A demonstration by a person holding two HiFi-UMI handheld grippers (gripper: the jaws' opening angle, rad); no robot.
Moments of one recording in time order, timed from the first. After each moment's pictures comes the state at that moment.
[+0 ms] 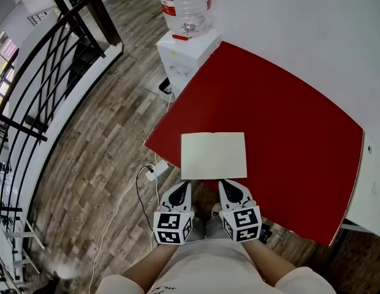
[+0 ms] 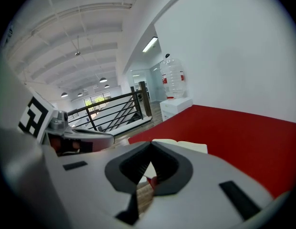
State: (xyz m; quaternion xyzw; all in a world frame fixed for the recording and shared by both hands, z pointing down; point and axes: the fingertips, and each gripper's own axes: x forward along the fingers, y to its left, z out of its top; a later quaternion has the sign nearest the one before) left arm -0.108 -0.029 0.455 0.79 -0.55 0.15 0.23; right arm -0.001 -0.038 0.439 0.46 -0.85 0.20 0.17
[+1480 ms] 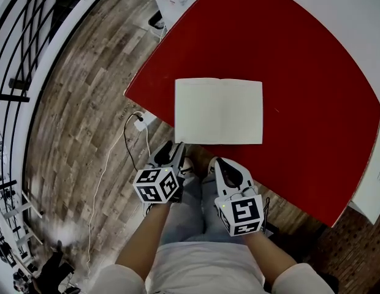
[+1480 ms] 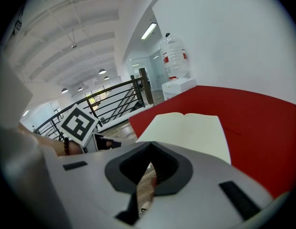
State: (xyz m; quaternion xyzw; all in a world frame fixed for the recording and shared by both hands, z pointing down) left arm -0.156 -0.061 0.648 0.71 -0.55 0.11 0.42; right arm -0.033 -0.036 0.559 0.43 -0.84 0.25 0.22
